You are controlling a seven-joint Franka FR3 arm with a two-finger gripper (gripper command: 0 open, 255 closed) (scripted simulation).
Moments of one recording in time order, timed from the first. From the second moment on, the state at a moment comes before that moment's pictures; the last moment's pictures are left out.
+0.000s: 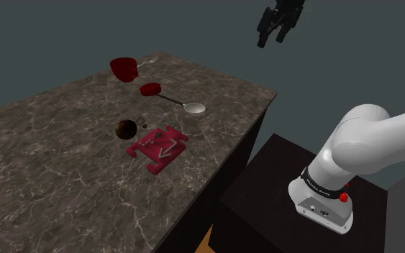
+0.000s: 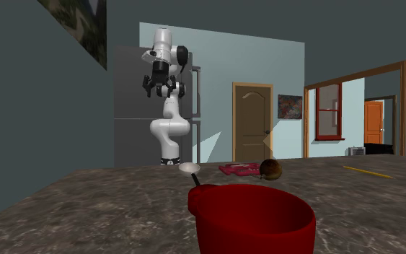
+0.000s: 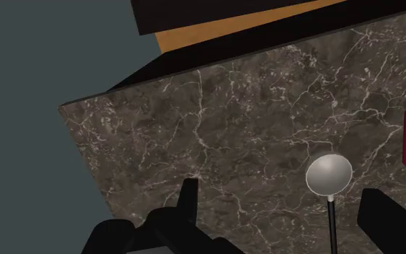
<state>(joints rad) -0.02 -0.81 -0.05 -2.29 -0.08 1.66 0.16</state>
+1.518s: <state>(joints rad) 0.10 -0.14 -0.06 -2.17 0.05 2.17 0.04</state>
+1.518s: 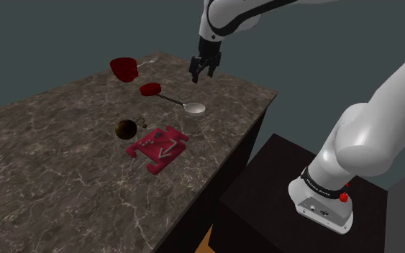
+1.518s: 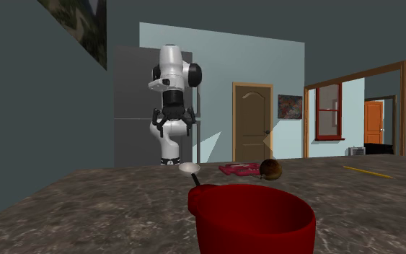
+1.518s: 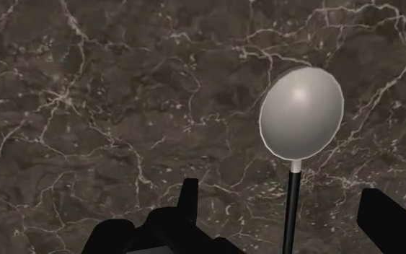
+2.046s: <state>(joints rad) 0.13 0.15 -0.03 -2.00 0.11 2.27 -0.02</state>
